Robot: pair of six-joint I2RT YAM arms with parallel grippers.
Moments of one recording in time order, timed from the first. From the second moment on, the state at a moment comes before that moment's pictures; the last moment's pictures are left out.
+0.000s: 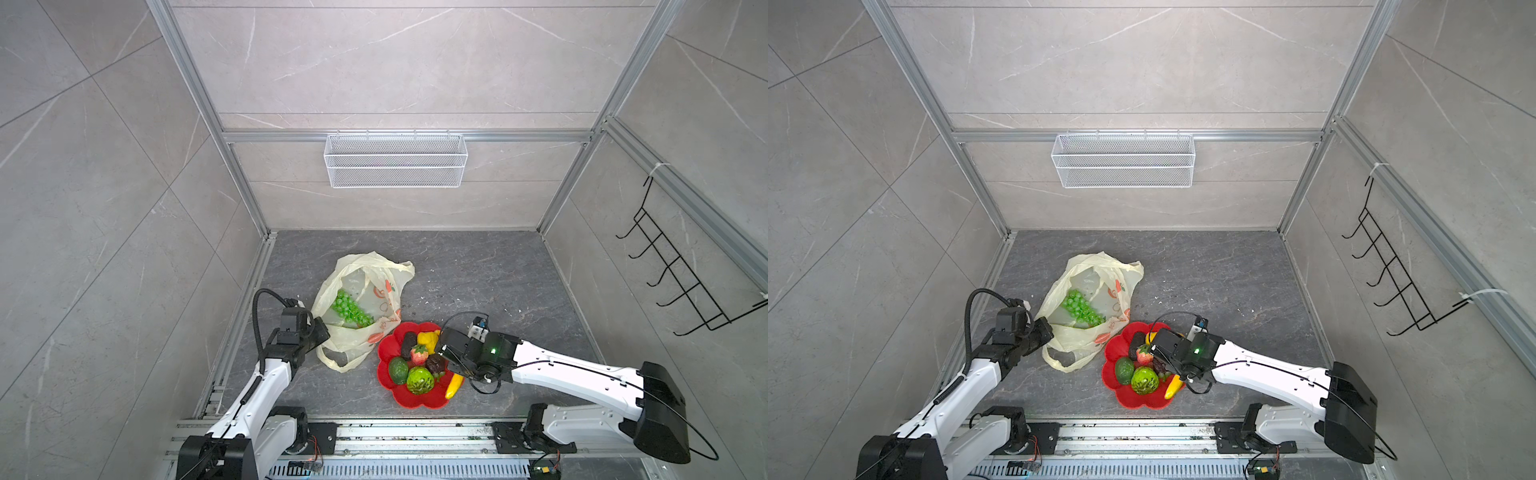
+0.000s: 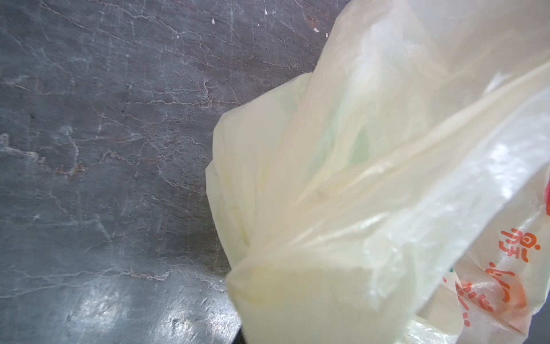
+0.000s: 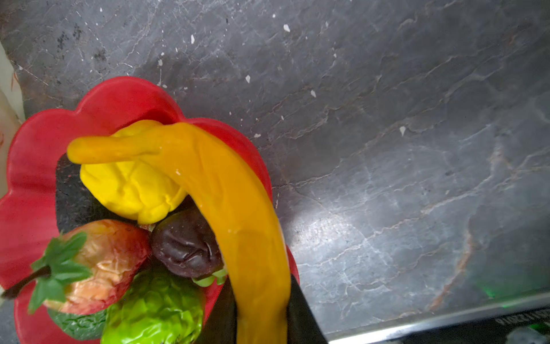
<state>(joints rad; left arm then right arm) -0.09 0.98 0.44 -0.29 0.11 -0.60 1.06 1.25 0.87 -0.96 0.33 1.40</state>
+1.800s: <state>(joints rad) -0.09 0.99 0.44 -0.27 0.11 -0.60 1.12 1.32 1.12 -0.81 0.51 1.00</state>
